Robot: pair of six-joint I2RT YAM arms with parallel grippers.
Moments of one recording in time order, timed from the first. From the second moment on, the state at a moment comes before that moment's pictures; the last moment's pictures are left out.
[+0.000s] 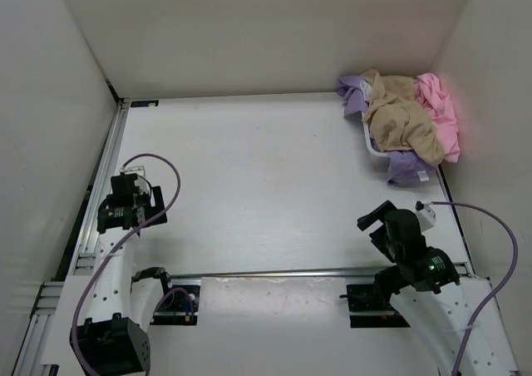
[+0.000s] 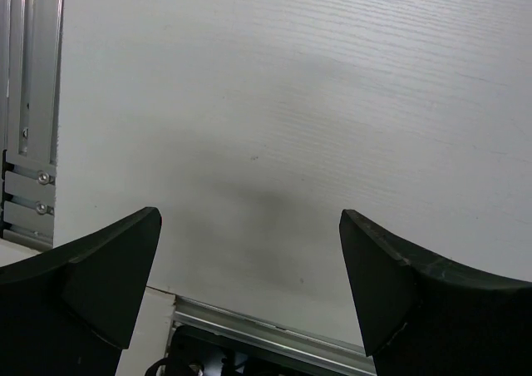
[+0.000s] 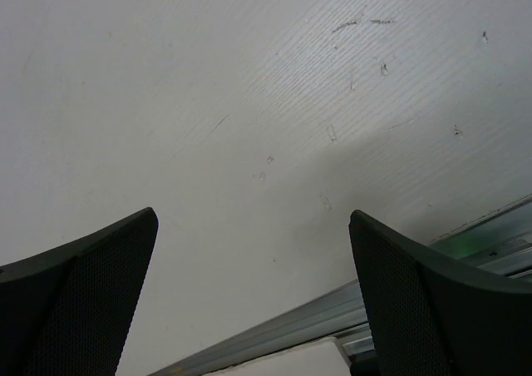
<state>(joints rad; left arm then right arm) 0.17 0.83 0.67 -0.79 -0.16 0.00 0.41 0.32 0.49 -0.98 0.31 1.05</state>
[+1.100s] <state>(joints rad) -0.05 1.54 1.26 -0.89 -0.13 0.00 0.00 2.23 2.15 -0.88 0.44 0.39</state>
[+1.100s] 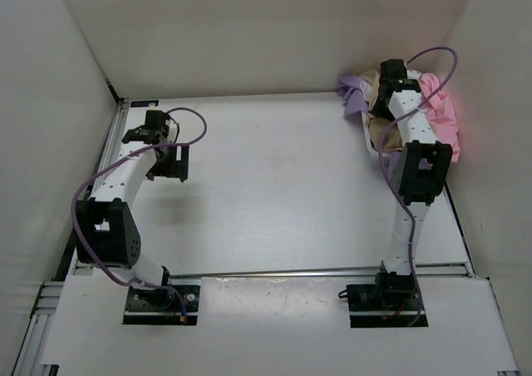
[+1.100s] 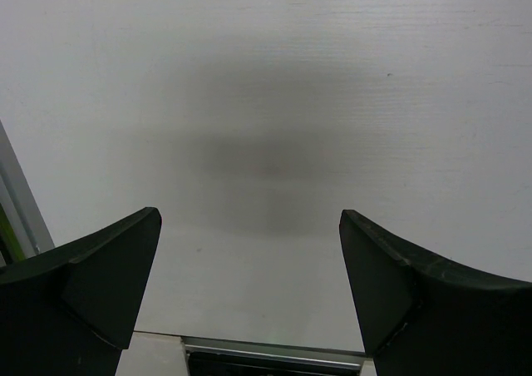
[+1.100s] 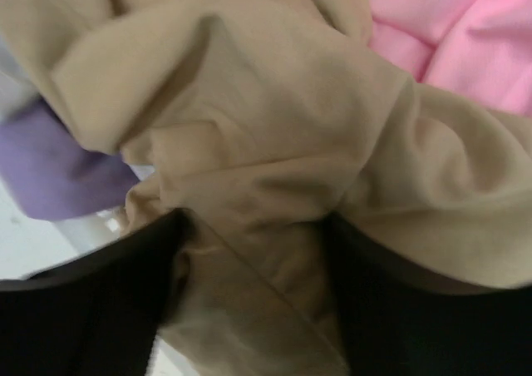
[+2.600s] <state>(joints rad) -0.10 1.50 1.28 -0.81 -0.35 0.00 0.41 2.15 2.08 -0.89 0.05 0.61</state>
